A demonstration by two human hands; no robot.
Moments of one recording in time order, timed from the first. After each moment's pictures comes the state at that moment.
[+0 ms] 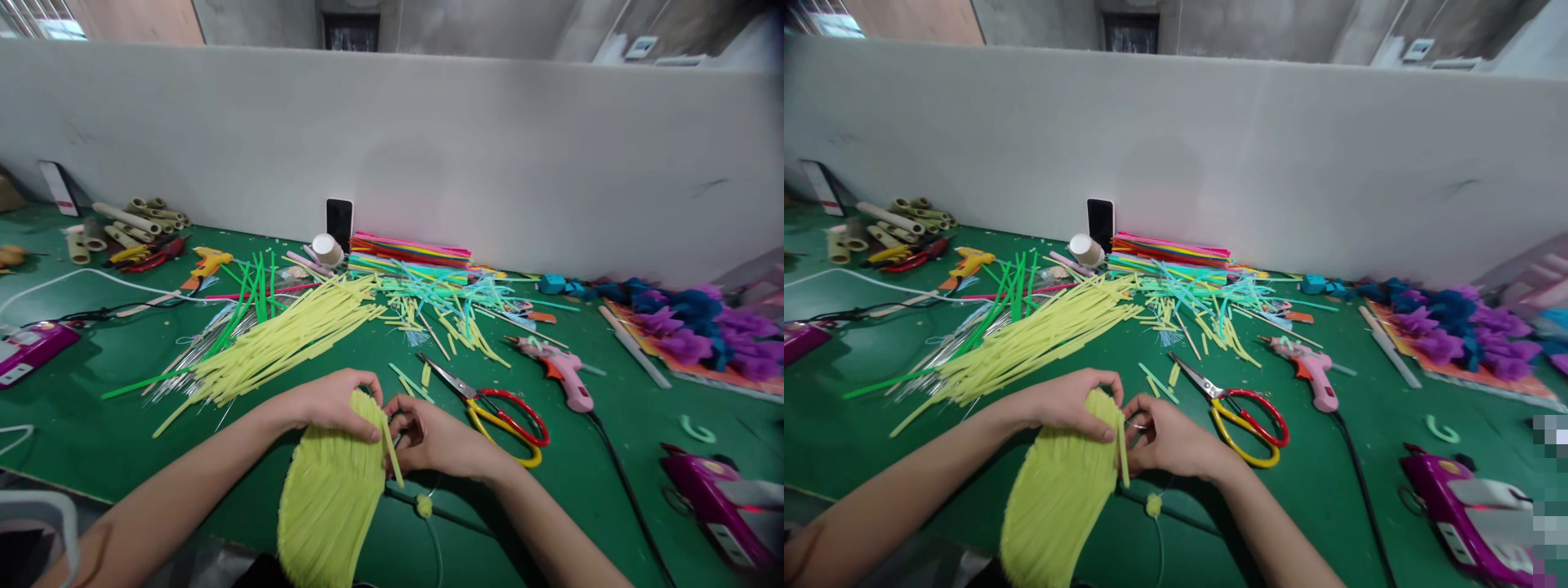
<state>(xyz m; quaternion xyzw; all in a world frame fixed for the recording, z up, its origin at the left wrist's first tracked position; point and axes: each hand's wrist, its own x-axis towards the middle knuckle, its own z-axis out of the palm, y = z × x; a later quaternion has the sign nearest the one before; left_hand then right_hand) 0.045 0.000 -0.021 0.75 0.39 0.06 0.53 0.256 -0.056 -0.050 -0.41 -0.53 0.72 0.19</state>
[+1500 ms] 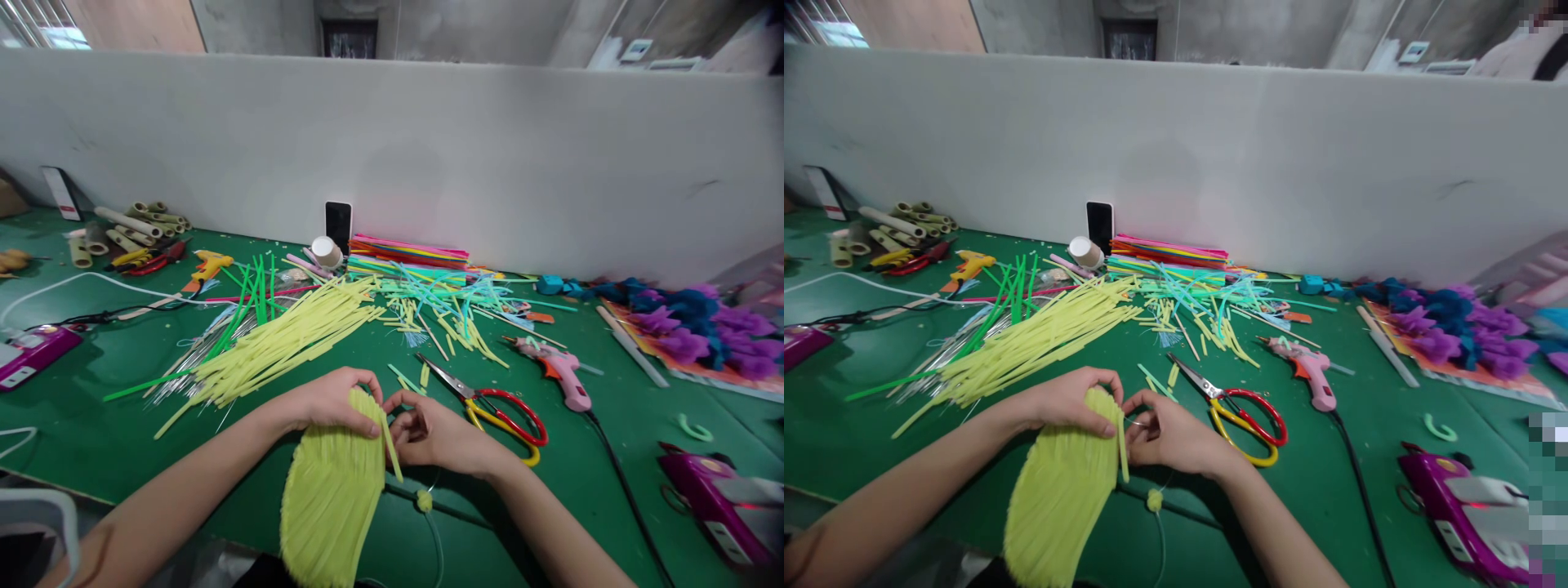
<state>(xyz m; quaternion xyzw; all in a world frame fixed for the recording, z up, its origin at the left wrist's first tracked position) 0.048 -0.005 -0.018 0.71 0.41 0.10 0.56 0.261 -0.055 -0.044 -0.38 -0.52 0.73 0.22</state>
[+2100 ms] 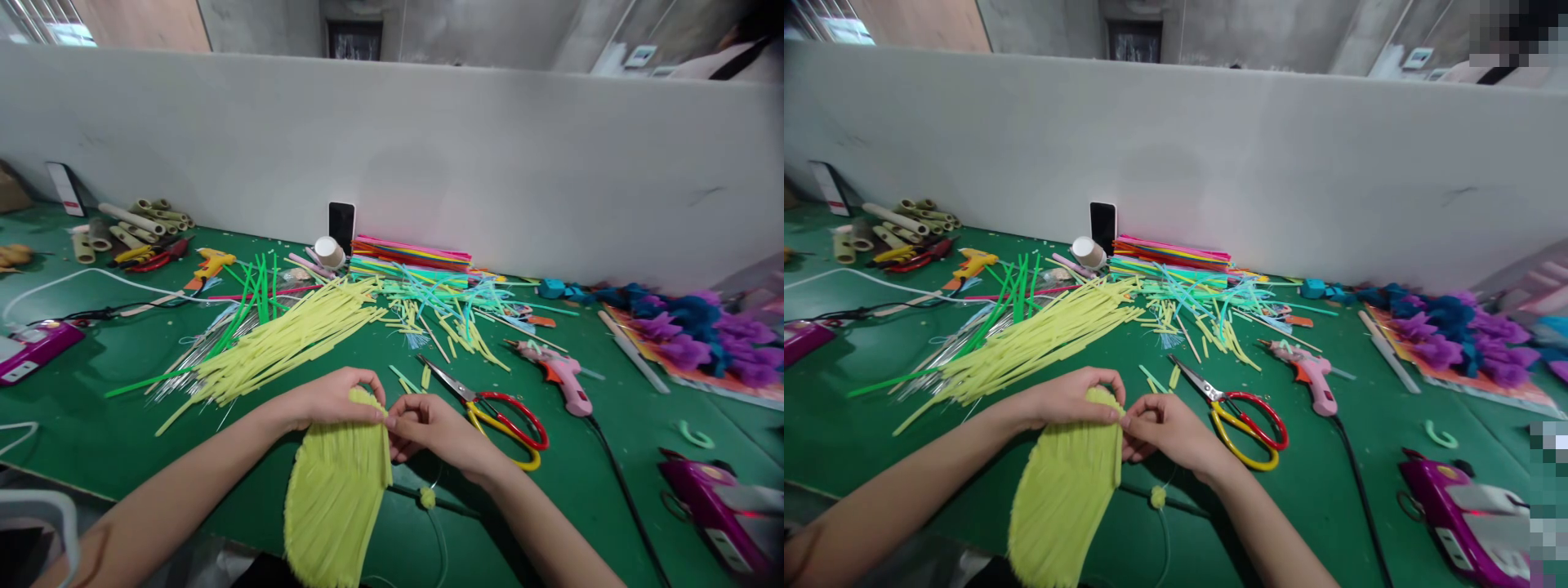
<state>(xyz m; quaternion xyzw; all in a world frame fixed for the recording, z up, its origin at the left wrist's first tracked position) 0.047 -0.006 -0.017 0.72 0.39 0.13 0.57 0.251 -0.055 -0.036 -0.44 -0.47 0.72 0.25</state>
